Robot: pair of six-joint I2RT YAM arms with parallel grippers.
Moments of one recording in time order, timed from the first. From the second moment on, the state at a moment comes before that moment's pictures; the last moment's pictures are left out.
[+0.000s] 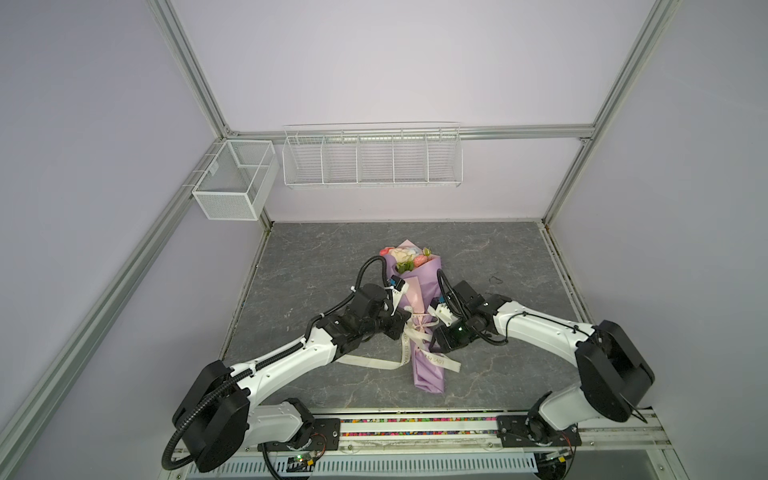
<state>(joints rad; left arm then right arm) -0.81 1.26 0.75 -0.10 0.20 -0.26 0.67 1.52 0.90 -0.62 -0.48 0.29</state>
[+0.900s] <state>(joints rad) -0.81 1.26 0.75 -0.11 0.21 -0.26 0.49 1.18 0.90 -0.72 -0.12 0.33</state>
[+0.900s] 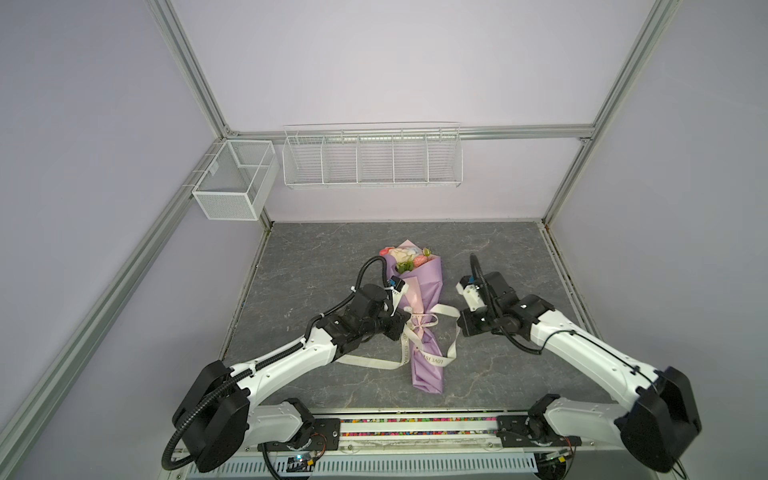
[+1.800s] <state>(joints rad) -0.81 1.10 0.60 -0.13 0.18 -0.35 0.11 1.24 0.84 -0.77 -0.20 0.42</state>
